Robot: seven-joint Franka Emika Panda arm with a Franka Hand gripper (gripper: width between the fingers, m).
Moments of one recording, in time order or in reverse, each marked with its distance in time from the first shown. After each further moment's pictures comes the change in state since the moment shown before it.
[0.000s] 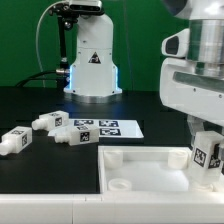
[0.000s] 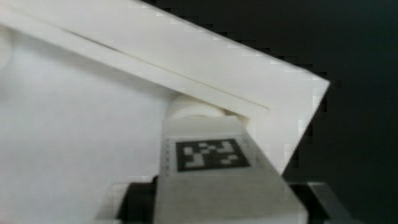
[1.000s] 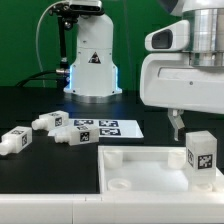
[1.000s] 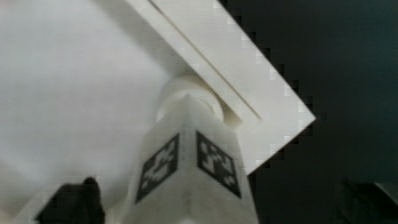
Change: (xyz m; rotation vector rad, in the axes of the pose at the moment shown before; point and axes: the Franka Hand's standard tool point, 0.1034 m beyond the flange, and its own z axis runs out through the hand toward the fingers) arm 0.001 -0.001 -0.011 0.020 0.003 -0.618
